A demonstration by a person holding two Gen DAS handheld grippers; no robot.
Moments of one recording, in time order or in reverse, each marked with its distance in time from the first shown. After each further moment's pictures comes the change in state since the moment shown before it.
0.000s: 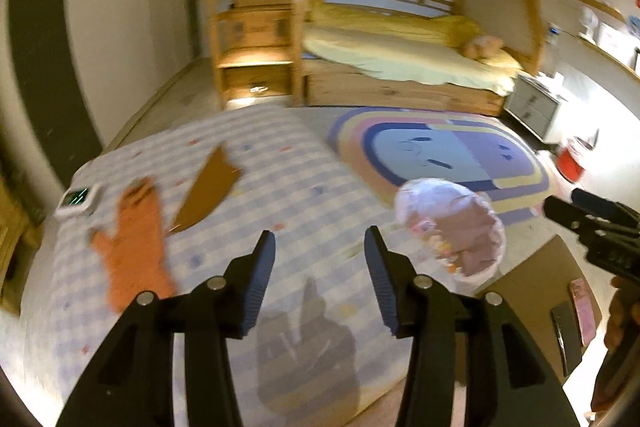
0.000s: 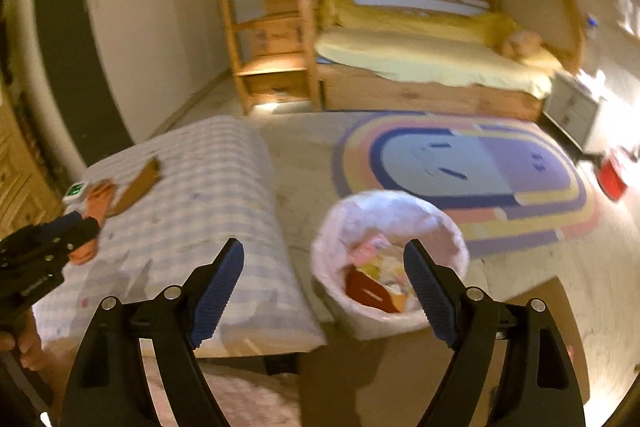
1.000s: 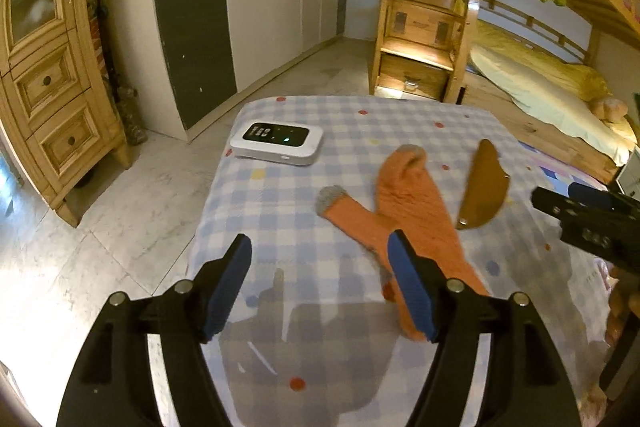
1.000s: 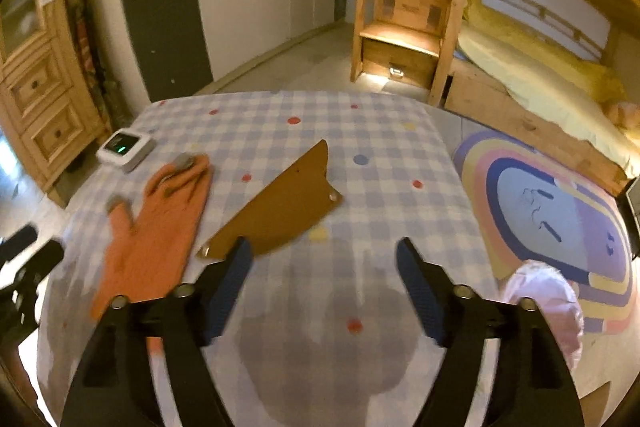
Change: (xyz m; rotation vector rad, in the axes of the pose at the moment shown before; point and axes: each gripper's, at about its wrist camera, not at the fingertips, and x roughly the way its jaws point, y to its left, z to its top) left arm 0.011 0.213 -0.029 -0.298 0.026 0.346; right arm 0.159 0.242 0.047 -0.285 0.134 0.162
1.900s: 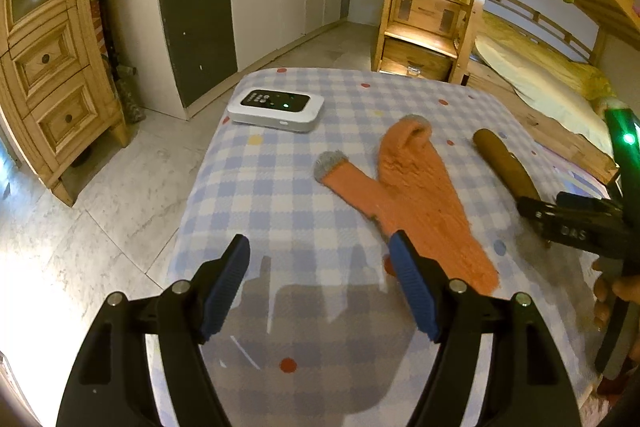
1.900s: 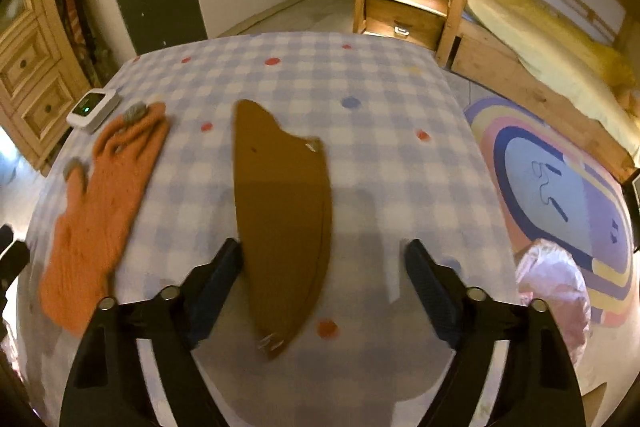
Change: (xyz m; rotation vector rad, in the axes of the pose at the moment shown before) left arm 0.006 -0.003 -0.018 -0.024 0.059 -0.015; right arm 0.031 -0.024 -0.026 -0.020 0.147 0.023
